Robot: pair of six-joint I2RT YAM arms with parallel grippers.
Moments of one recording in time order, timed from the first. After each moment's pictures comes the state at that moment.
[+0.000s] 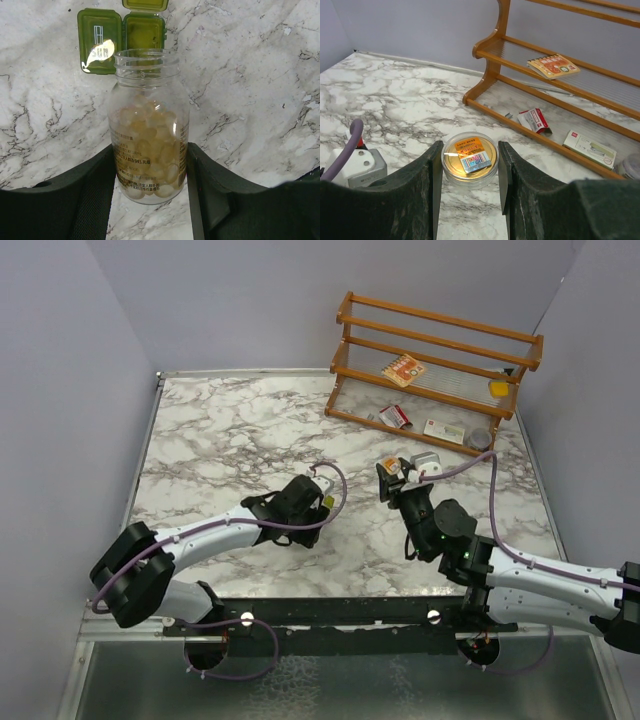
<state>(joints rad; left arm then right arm) -0.86 1.34 0.73 -0.38 -0.04 -0.31 1.14 0.89 0.59 0.47 0.86 -0.17</state>
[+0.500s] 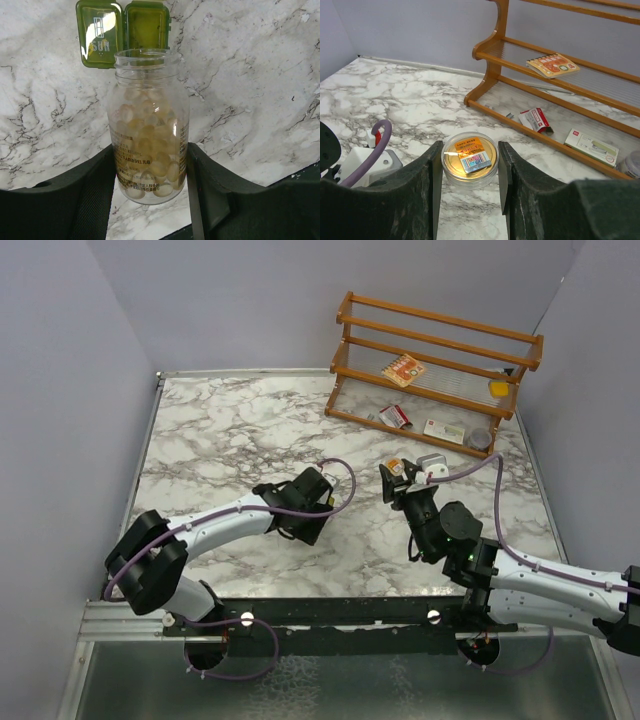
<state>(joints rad) -0.86 1.44 0.88 -0.56 -0.05 -0.29 1.14 0.85 0.57 0.46 0.86 -0.15</state>
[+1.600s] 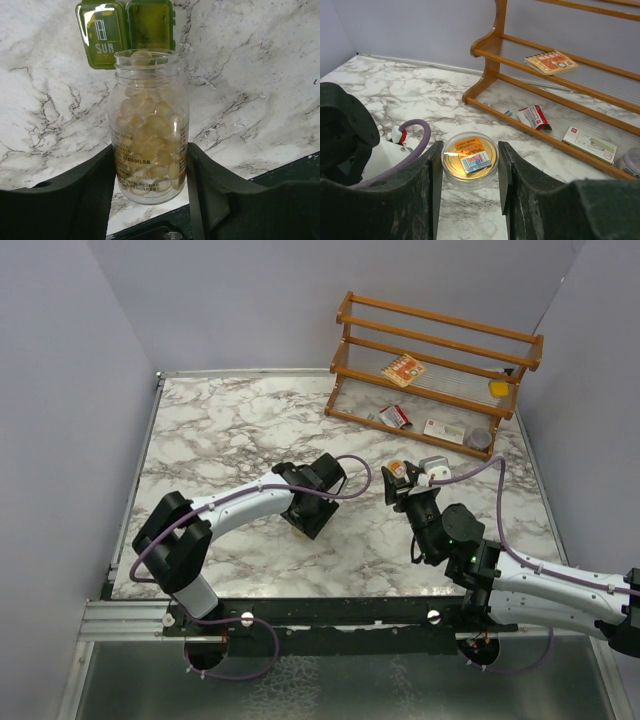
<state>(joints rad) -0.85 1.61 1.11 -0.83 -0.05 -0.18 1.14 0.83 0.55 0.44 0.86 -0.15</state>
